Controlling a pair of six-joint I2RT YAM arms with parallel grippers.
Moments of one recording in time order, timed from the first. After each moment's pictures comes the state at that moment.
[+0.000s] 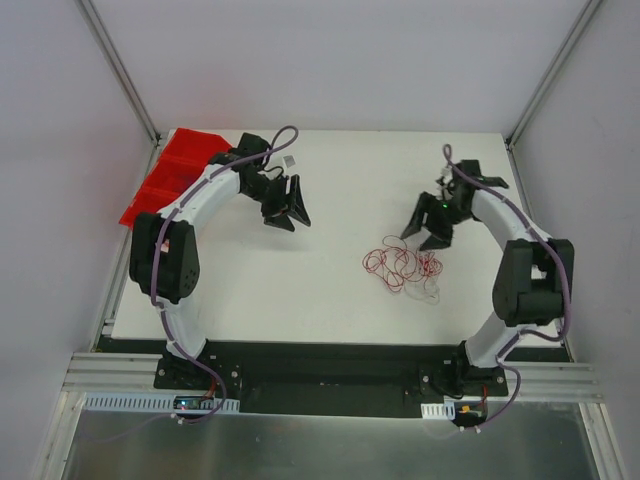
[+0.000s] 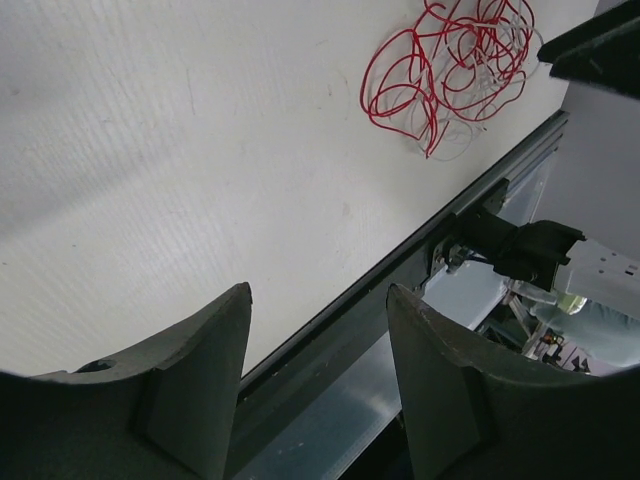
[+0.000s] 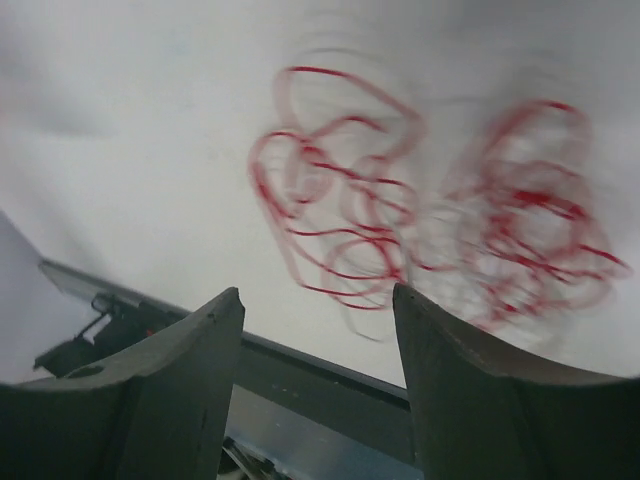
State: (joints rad) left arm -0.30 1.85 1.53 -0.86 0.72 -0.40; right arm 0.15 1.73 1.33 -0.89 -0.50 0.38
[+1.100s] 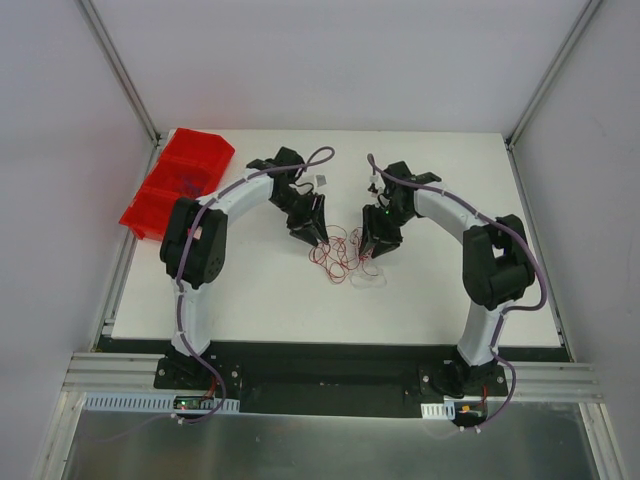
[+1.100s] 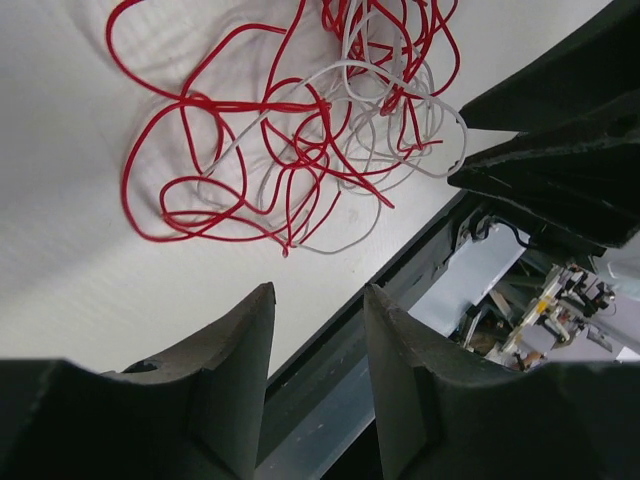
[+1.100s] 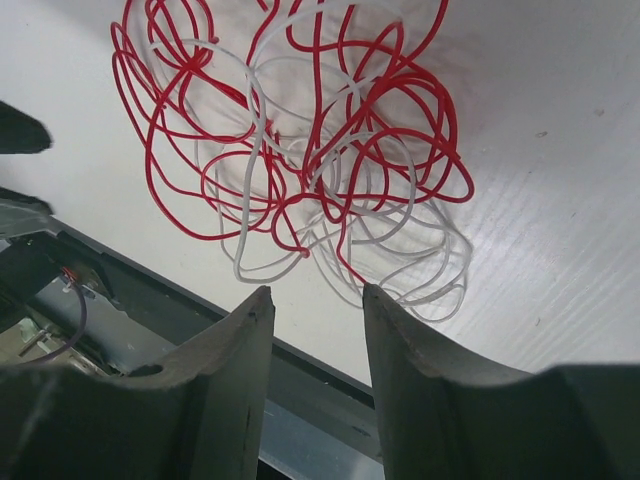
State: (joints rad) left arm -0.42 2.02 1.59 -0.85 0.75 -0.35; right arm 0.41 1.87 1.40 -0.89 -0.44 0.33
